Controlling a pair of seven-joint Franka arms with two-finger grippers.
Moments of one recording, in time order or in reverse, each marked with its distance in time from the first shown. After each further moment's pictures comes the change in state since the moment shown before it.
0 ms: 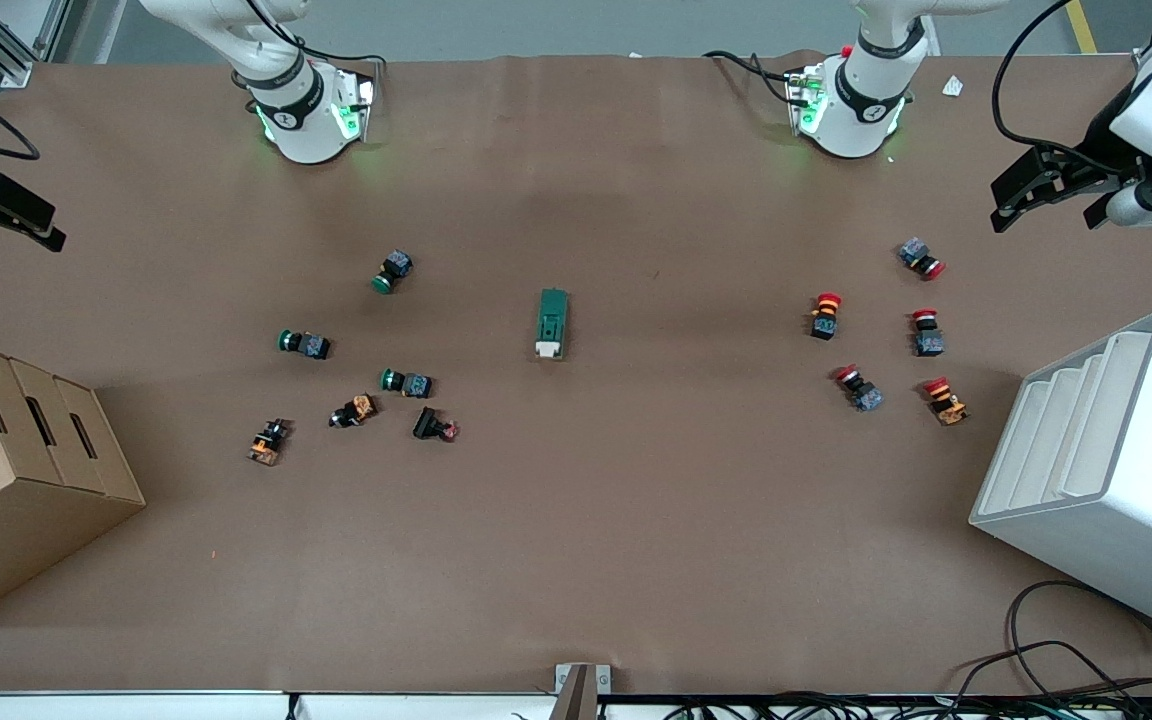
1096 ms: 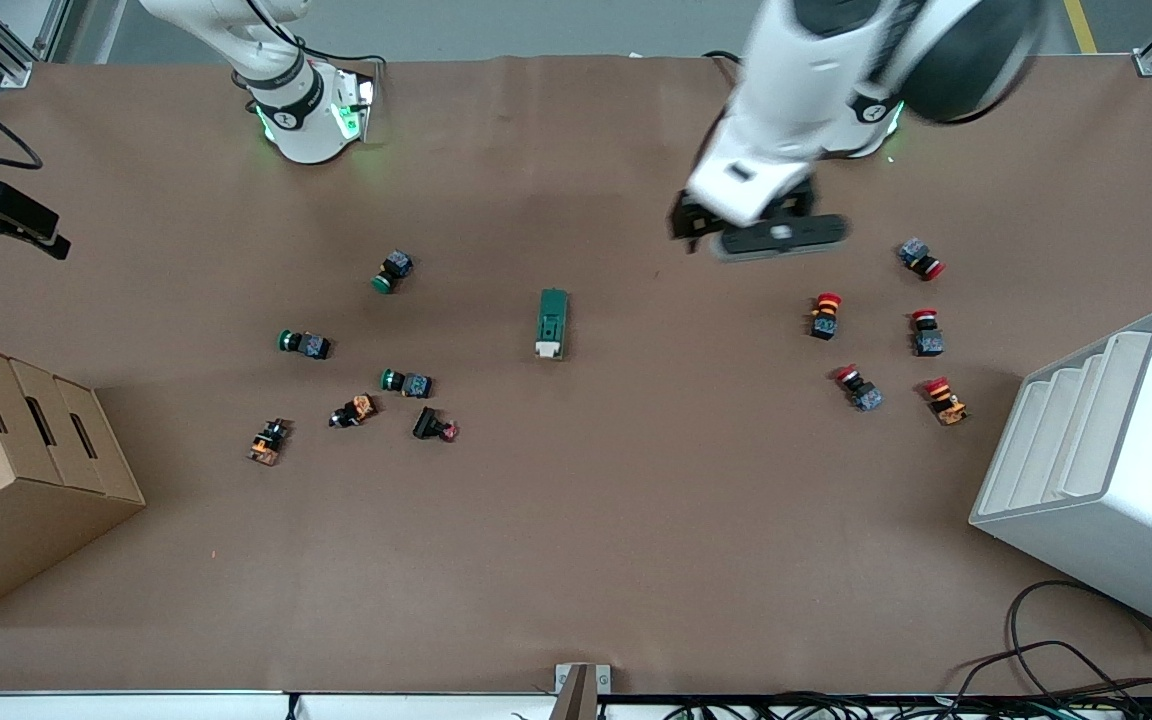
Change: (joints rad) left arm -0.104 0.279 -0.505 -0.037 0.101 0.244 -0.776; right arm 0.000 0.018 -0.005 0.011 0.019 -0.003 0.000
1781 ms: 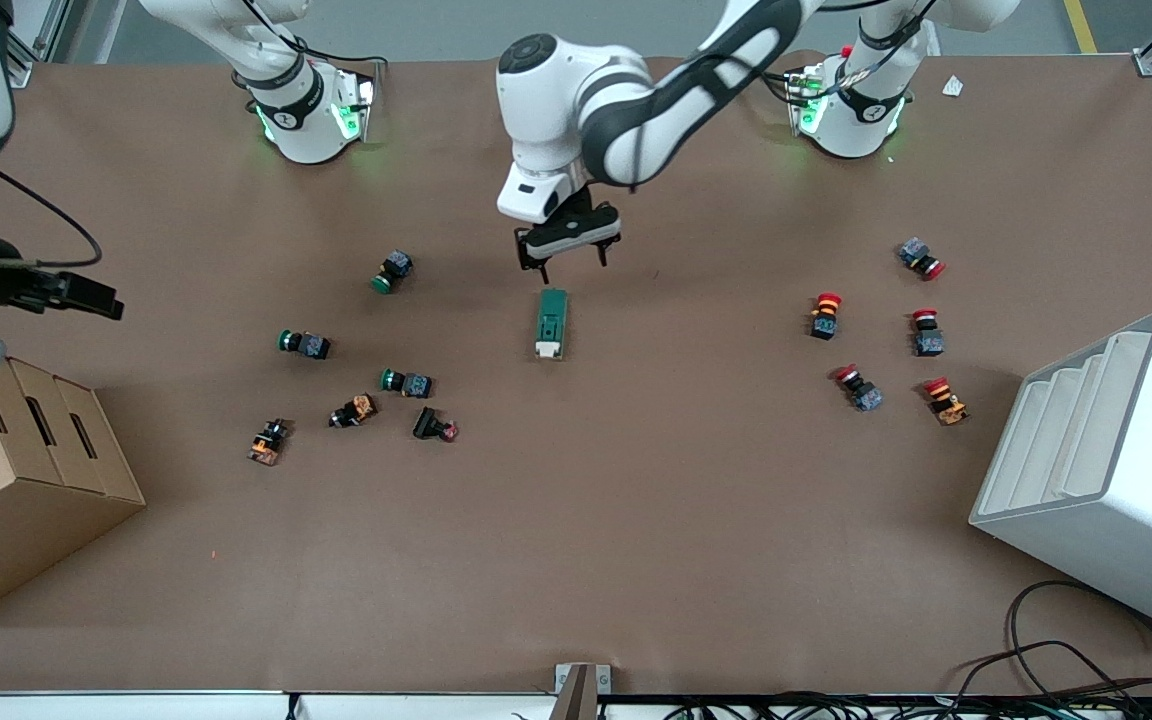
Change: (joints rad) left arm -0.410 0.412 -0.007 -0.060 0.705 0.314 -0.885; right arm 0.019 0.185 0.002 0.009 0.002 0.038 0.132
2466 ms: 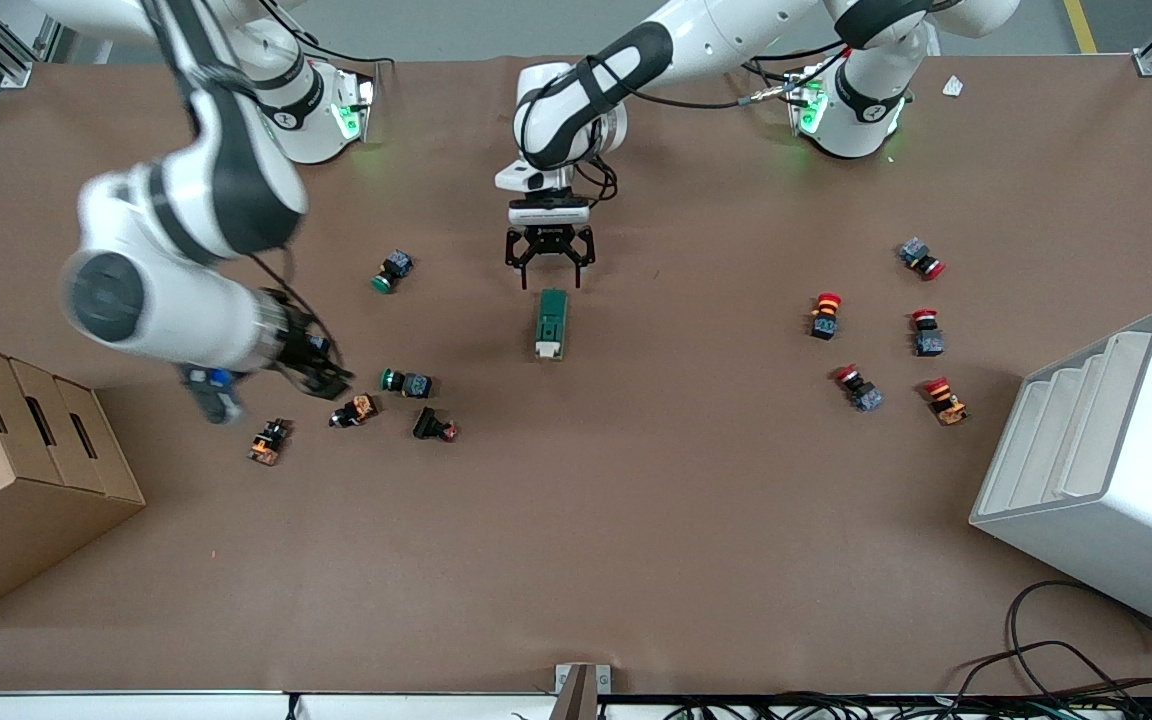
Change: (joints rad) left arm -0.125 0.193 0.008 -0.141 0.853 -0.010 -0.572; right arm 0.351 0.258 0.016 0.006 0.186 0.204 1.167
